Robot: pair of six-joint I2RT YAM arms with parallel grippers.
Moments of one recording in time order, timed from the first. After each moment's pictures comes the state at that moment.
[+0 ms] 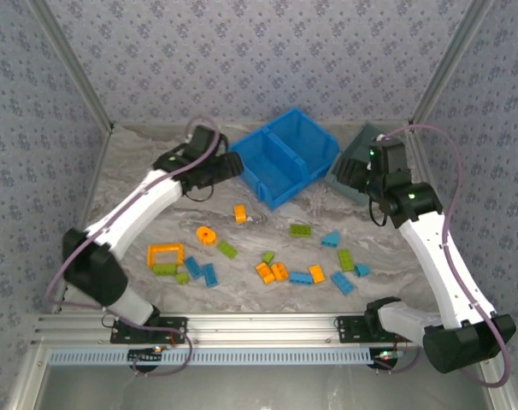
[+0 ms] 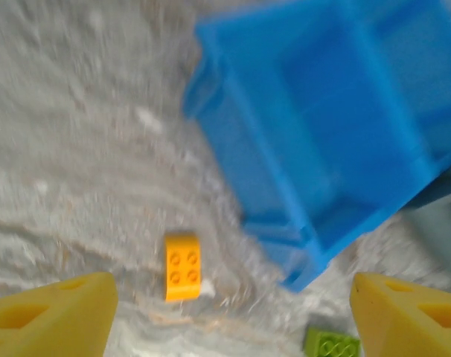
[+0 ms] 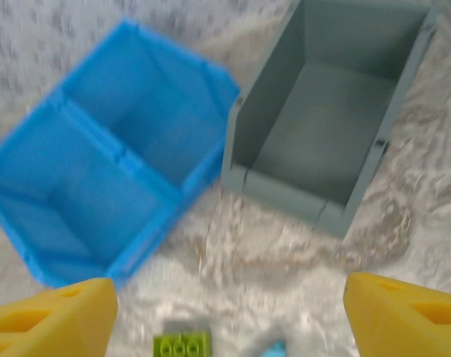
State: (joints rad) left arm -0.57 1.60 1.47 -0.77 -0.10 -0.80; right arm 0.29 1.11 1.25 -0.85 0.16 0.46
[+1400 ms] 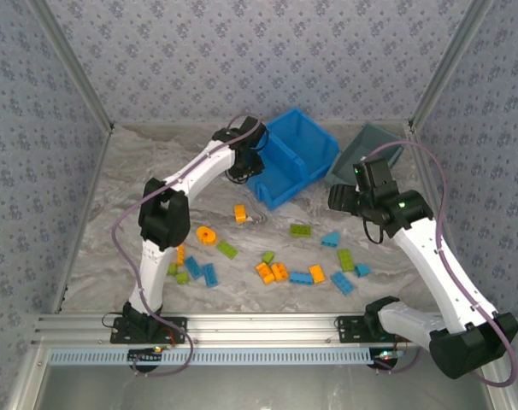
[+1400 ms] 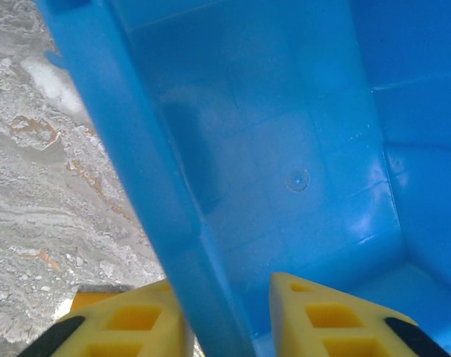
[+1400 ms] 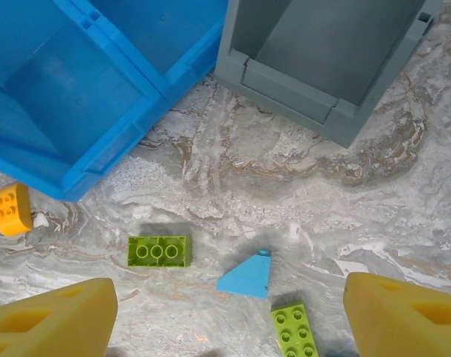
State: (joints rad) left arm -0.59 2.23 2.06 -1.00 -0.08 -0.91; right arm 0.35 1.08 1.16 -0.98 0.15 0.46
